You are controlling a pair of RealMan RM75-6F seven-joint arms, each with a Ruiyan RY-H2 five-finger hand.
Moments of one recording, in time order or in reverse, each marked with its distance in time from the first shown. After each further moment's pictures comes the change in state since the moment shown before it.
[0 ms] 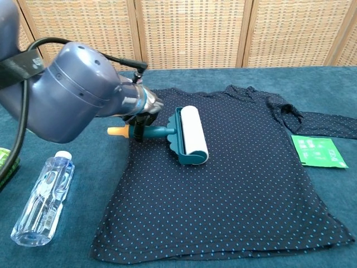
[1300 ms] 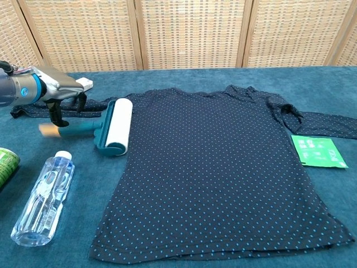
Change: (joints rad) left arm 0.339 0.329 0.186 -0.231 0.521 -0.003 -0.449; right arm -0.011 -0.013 -0.027 -0.041 -0.062 0.055 -0.089
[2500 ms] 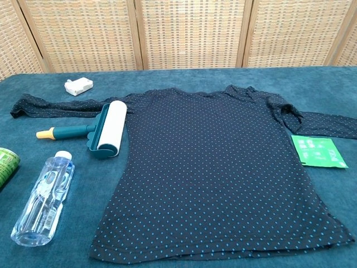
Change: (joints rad) left arm 0.788 0.102 0.149 -0.173 1.017 0.795 -0.740; right arm -0.034 0.018 0.027 -0.017 -0.040 0.128 0.011
